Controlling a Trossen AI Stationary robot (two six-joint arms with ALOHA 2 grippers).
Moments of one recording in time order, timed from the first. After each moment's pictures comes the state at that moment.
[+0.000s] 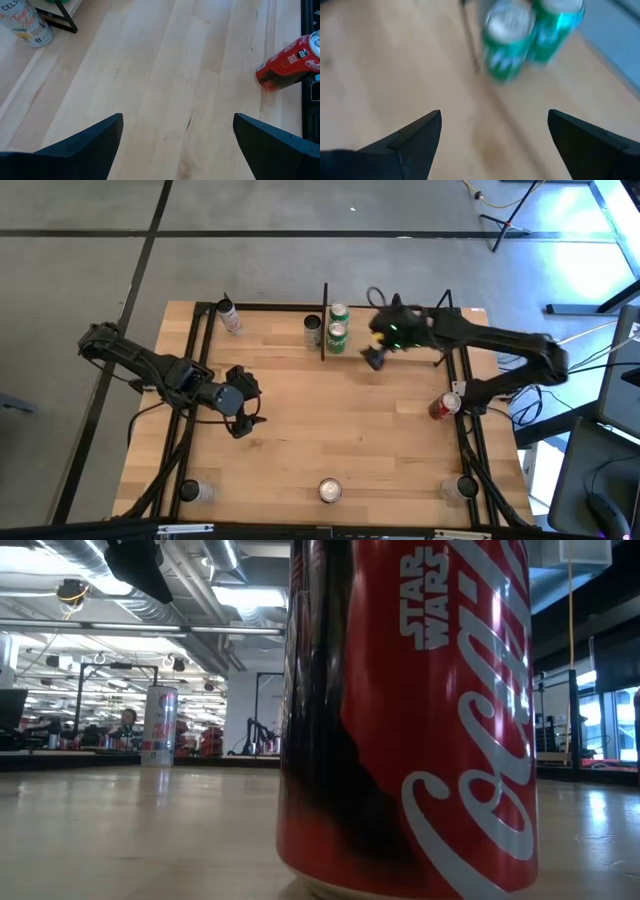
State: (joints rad) left arm -0.38 1.11 1.03 -0.86 -0.33 -0.62; right arm -0.25 1.31 1.21 -0.77 0.09 0.26
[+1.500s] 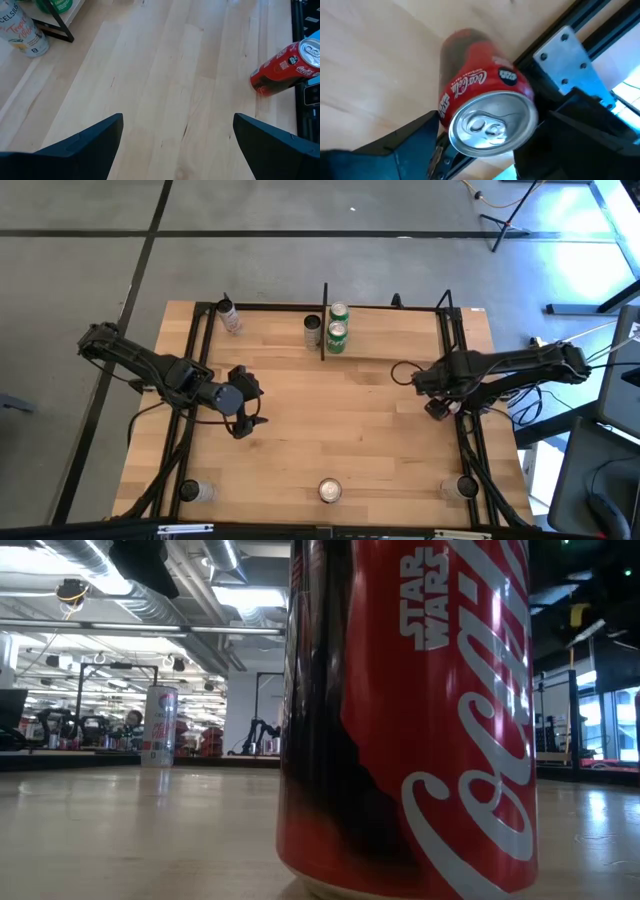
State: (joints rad) left arm -0.38 1.11 1.03 -0.82 -0.33 -0.59; right arm 0.07 1.12 0.85 -1.56 -0.10 0.87
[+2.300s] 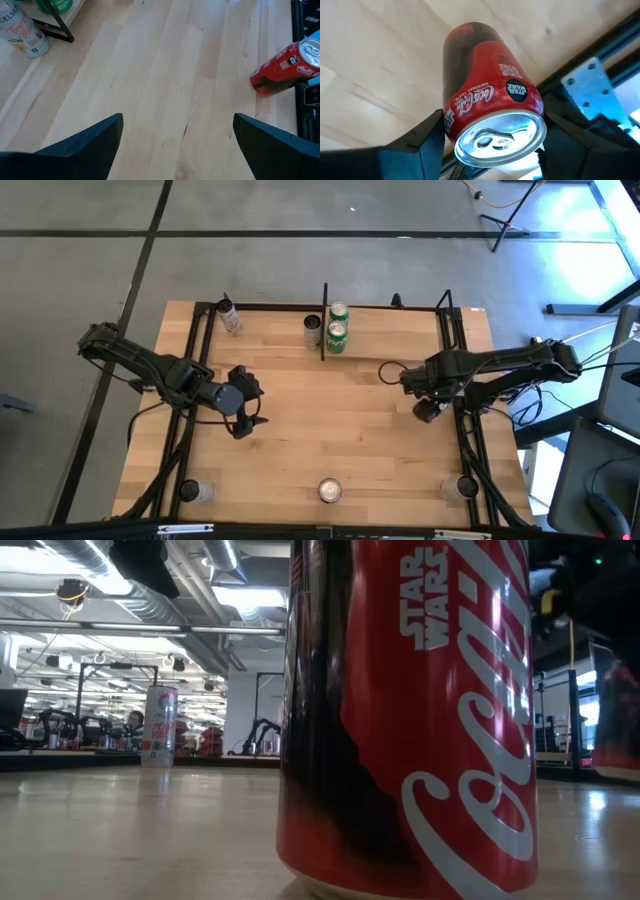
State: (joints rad) left arm -0.38 1.11 1.03 -0.82 -0.33 -0.59; right arm 0.07 1.23 0.97 -1.48 -0.12 0.81
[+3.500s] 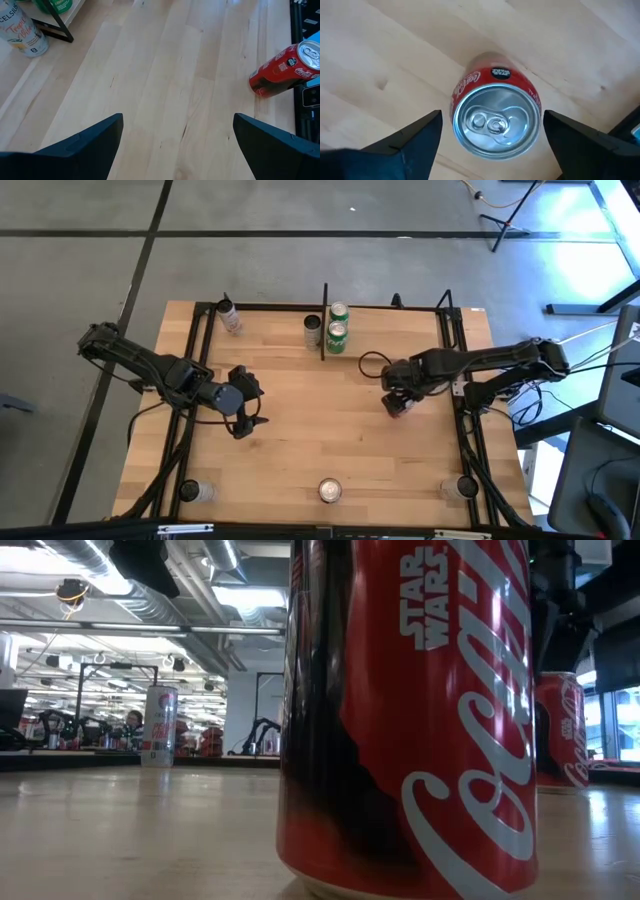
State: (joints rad) left arm -0.38 1.11 1.03 -0.82 -0.33 -0.60; right arm 0.06 1.35 1.07 -1.20 -0.03 1.02
